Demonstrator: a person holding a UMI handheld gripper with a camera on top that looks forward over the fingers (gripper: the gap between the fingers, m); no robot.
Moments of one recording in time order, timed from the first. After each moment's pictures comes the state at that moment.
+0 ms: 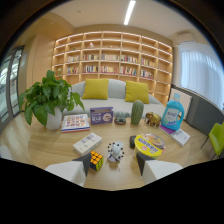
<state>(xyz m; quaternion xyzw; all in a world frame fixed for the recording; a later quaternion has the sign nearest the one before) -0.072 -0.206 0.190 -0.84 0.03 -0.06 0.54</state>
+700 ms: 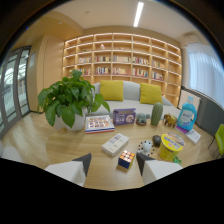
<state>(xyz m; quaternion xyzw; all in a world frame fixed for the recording) -0.192 -0.220 0.197 -0.84 0.00 -0.02 0.54</state>
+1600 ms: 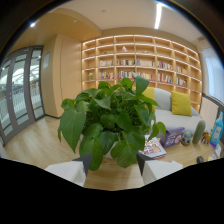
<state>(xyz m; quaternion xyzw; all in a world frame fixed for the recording) -0.429 -0.043 0.220 -0.82 -0.07 0.06 0.56</state>
